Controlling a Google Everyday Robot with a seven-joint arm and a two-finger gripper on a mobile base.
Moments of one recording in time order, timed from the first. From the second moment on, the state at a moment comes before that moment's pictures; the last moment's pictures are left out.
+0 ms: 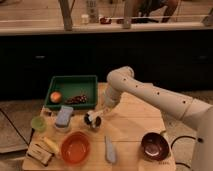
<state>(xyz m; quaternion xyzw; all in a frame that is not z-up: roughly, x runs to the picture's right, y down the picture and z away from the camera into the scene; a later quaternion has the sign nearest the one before) 0.003 0.124 0.787 -0.29 -0.26 -0.26 0.88</state>
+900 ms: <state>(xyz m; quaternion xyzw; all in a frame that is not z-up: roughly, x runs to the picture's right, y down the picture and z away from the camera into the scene) -0.026 0.142 0.777 -0.31 -0.27 -0.31 0.86</state>
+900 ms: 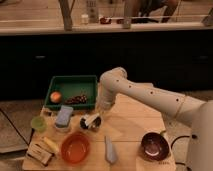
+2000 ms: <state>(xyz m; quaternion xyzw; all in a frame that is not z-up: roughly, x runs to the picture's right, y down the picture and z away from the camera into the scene) -0.036 0.154 0.774 -0.33 -0.27 -0.32 0.85</state>
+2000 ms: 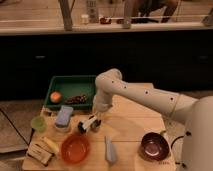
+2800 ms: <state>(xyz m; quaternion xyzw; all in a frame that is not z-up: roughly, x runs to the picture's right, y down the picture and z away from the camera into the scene) -0.027 0.147 0.771 -0.32 -0.27 -0.31 0.85</state>
